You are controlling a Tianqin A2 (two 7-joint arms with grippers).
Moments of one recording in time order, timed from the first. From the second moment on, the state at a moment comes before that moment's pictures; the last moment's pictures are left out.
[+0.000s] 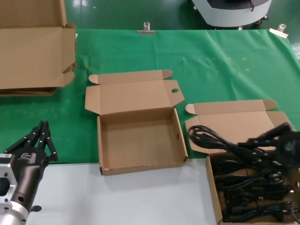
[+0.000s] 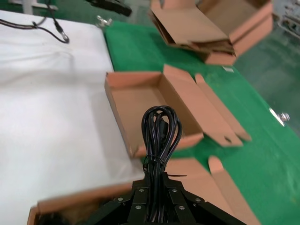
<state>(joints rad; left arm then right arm) 0.00 -0.30 1.60 -1.60 -1.80 0.00 0.00 0.68 0.89 -1.87 1.29 1.67 -1.08 -0.07</state>
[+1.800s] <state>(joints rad) 0.00 -0.30 1.60 -1.60 -1.80 0.00 0.00 1.05 0.14 -2.06 0.46 1.51 -0.79 -0.69</state>
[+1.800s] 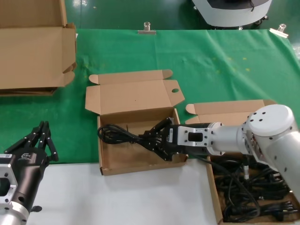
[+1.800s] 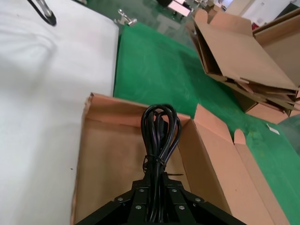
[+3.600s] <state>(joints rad) 0.00 -0.30 1.60 -1.60 -1.80 0.00 0.00 0.81 0.43 -1.97 1.06 1.47 -0.75 -0.12</state>
